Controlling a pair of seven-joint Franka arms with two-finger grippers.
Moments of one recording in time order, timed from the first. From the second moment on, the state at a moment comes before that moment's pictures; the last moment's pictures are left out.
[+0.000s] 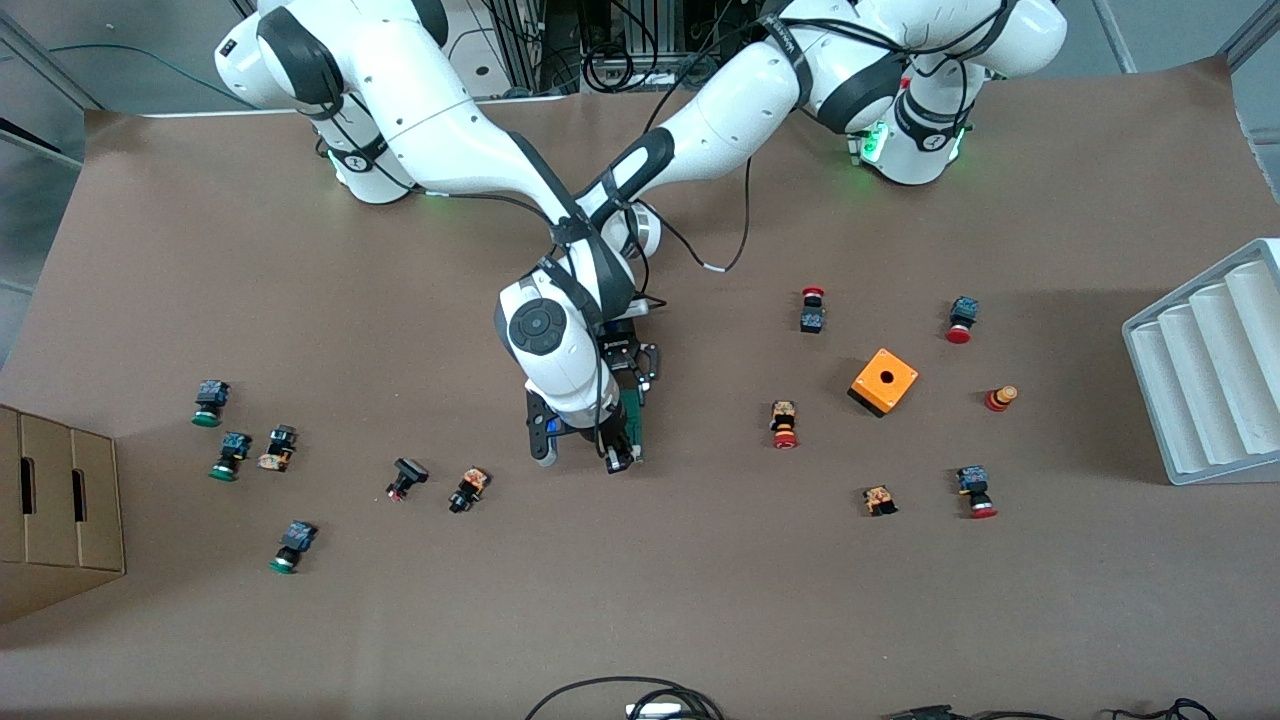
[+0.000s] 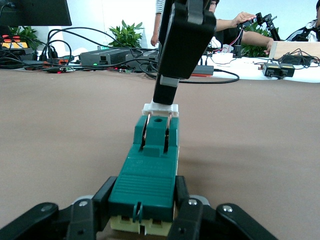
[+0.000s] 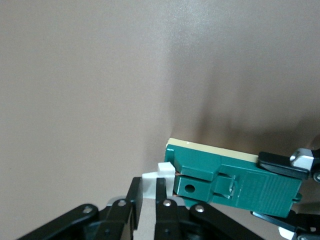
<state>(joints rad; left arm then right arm) -0.97 1.07 -0.22 -1.46 1.77 1.83 -2.49 0.85 0.78 -0.24 -1.54 0.38 2.60 1.82</state>
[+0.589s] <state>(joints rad) -0.97 1.07 -0.22 -1.46 1.77 1.83 -2.49 0.84 0.79 -0.23 -1.53 0.38 2.59 1.82</state>
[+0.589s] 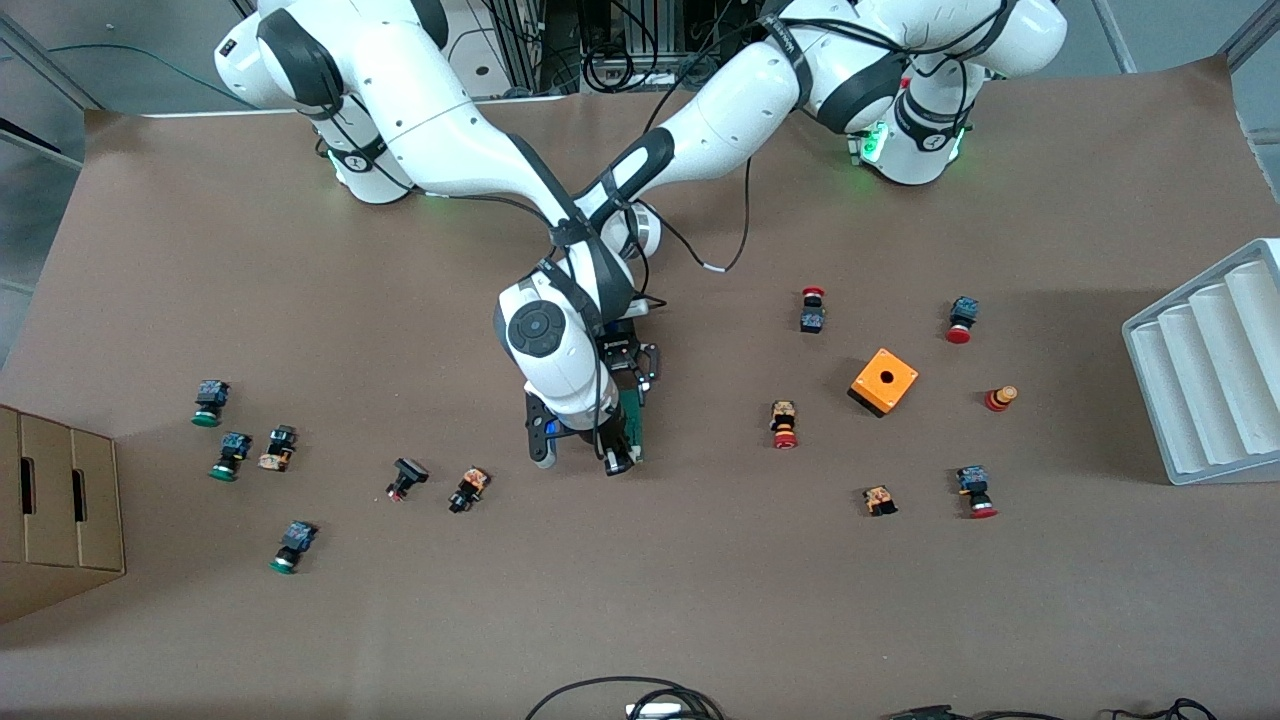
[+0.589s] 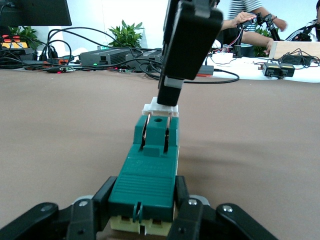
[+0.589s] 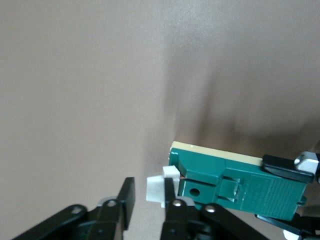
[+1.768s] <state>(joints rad) -0.97 1.08 -0.24 -1.45 1.77 1.83 -2.49 0.39 0.22 -0.20 -1.64 0.37 1.81 0.72</state>
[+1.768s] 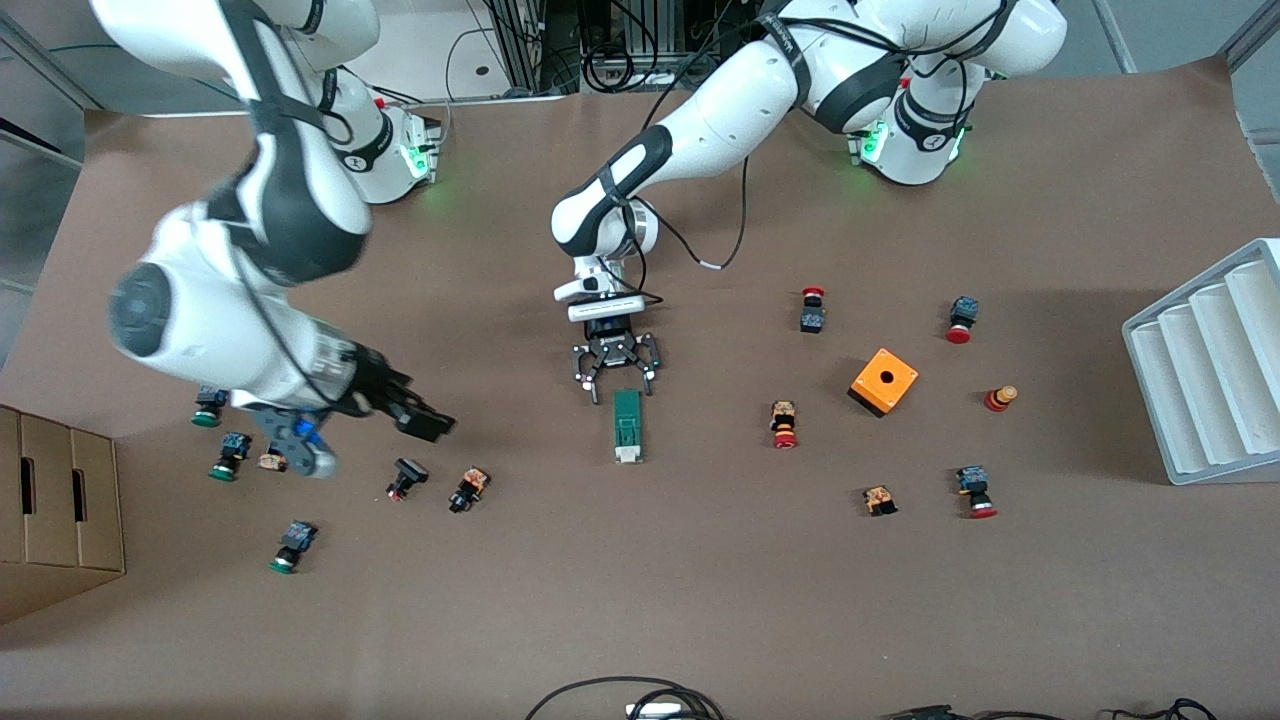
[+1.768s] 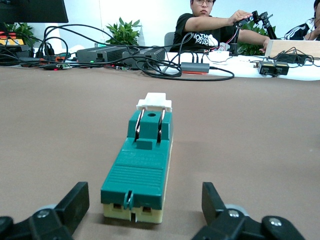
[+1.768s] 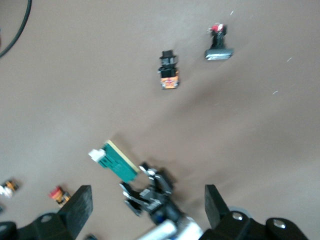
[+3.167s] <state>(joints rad) -0.98 0.88 -0.26 -1.47 1.50 1.85 -2.38 0.13 -0.07 -0.20 -1.82 0.10 1.74 -0.12</state>
